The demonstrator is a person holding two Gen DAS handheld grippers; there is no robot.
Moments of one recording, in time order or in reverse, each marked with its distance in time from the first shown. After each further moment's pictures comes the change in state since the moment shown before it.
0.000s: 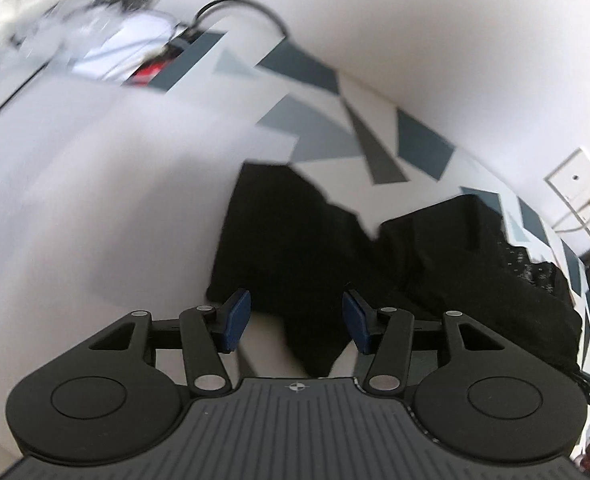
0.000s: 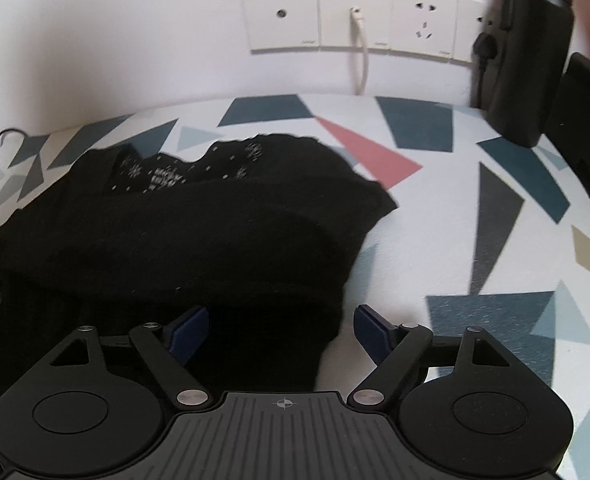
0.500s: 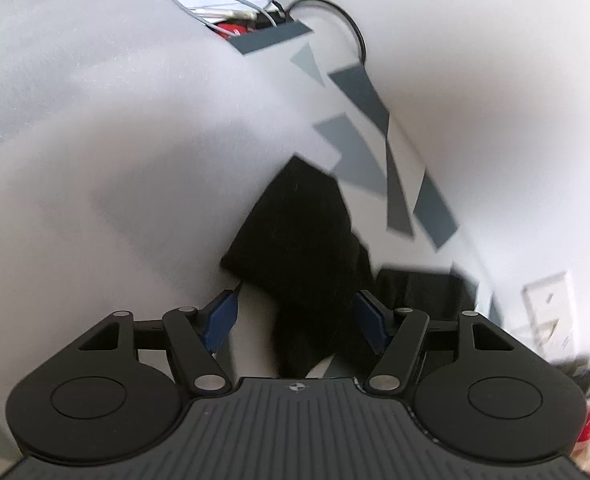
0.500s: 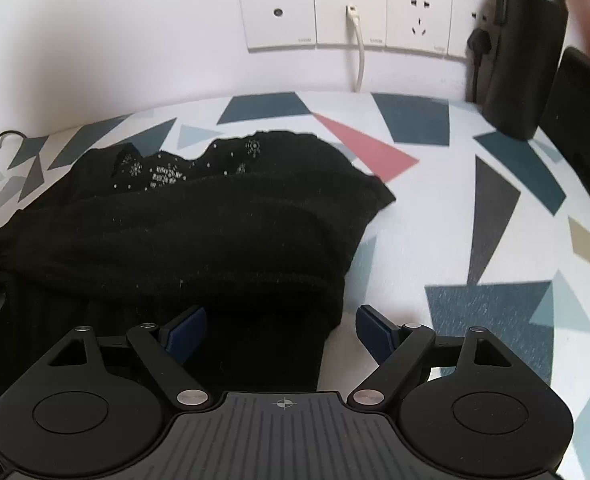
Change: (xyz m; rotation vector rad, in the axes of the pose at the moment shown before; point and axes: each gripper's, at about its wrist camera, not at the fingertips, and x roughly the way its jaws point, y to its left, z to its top) left arm 0.000 0.040 -0.019 -0.433 -0.073 -0.118; right arm -0.005 -0.002 -0.004 0.028 0.006 -0.010
